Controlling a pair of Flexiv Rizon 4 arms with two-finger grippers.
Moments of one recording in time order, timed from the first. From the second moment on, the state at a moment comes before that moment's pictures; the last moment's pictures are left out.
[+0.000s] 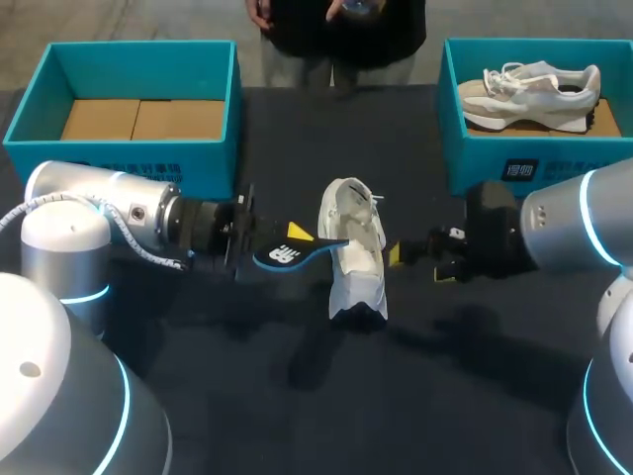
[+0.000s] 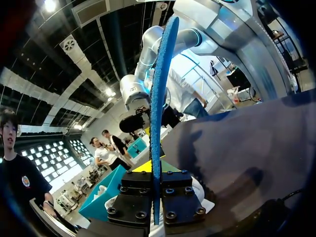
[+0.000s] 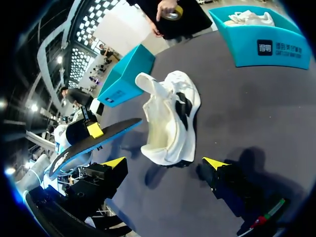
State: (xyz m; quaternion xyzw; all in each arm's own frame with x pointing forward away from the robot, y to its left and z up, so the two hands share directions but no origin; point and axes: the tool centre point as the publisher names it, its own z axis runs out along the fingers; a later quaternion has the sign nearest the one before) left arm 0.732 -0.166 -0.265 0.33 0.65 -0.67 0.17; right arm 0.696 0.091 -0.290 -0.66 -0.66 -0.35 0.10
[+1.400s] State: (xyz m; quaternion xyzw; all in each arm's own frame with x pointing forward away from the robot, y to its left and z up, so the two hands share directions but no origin) left arm 0.728 -0.181 -0.277 0.32 0.65 -0.67 0.17; right arm 0.685 0.061 -0.265 -0.65 -0.67 -0.35 0.11
